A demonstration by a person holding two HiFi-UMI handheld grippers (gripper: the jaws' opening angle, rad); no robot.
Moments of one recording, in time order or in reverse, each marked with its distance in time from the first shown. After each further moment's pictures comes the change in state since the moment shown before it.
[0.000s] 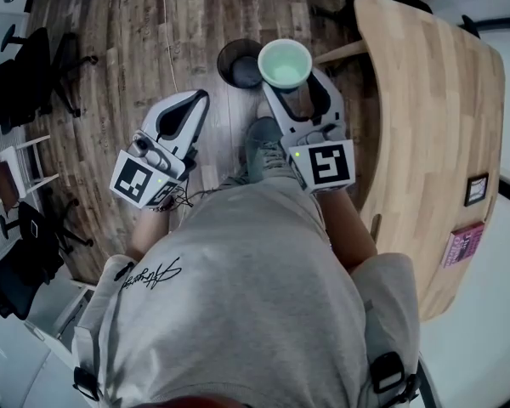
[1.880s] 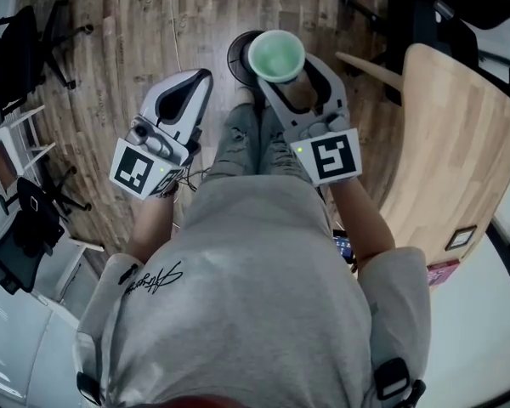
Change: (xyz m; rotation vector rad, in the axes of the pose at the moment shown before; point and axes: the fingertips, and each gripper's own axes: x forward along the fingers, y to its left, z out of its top) left arm 0.088 0.167 -0.047 -0.085 0.045 0.125; right arm 0.180 -0.040 -0.067 0.037 0.208 0.246
